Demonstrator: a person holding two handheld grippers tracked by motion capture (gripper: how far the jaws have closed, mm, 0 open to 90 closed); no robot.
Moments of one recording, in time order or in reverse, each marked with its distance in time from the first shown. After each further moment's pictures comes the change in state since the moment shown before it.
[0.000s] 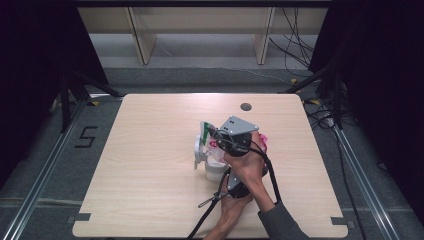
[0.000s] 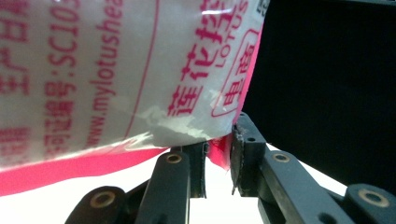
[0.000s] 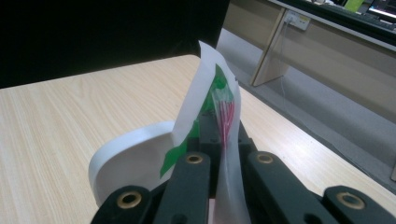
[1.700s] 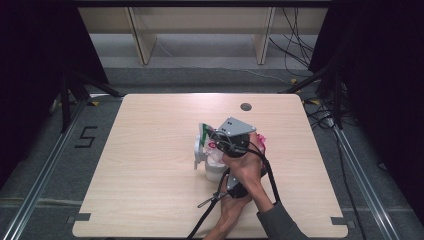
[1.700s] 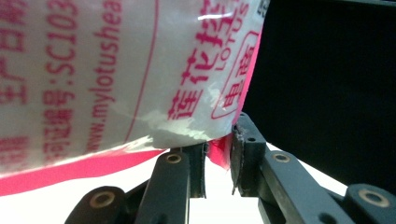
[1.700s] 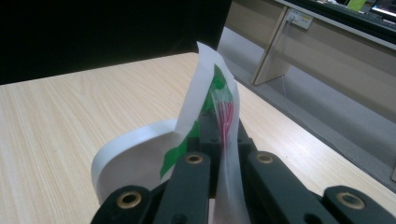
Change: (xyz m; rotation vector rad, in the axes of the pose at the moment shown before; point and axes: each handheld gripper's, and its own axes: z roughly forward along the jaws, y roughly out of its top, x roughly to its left) left arm 0.000 0.000 -0.004 0.025 0.027 -0.004; right arm 0.004 -0.002 0.003 0.009 -0.005 -0.005
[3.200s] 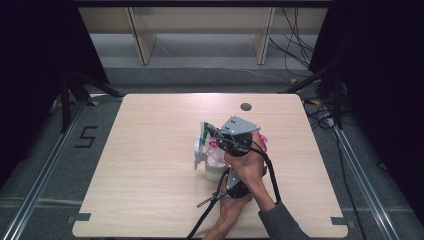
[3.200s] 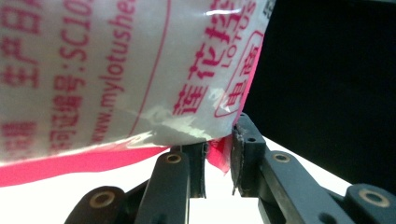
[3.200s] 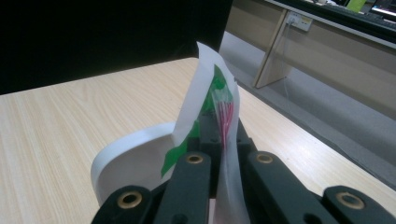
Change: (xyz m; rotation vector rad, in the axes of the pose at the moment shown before) left arm 0.004 -0.001 0.000 0.031 -0.009 0.013; right arm -0.006 -0.001 -0.003 -0.025 0.017 0.013
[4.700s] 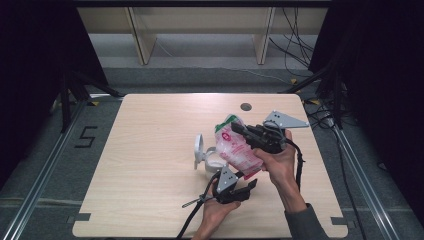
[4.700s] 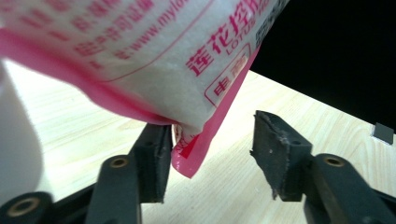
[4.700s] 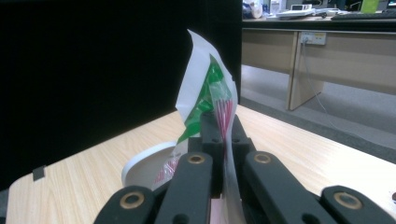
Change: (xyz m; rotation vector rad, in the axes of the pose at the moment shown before) left arm 0.012 0.003 -0.040 0.156 0.059 0.091; right arm -0.048 -0.017 -0.058 -0.177 0.147 0.286
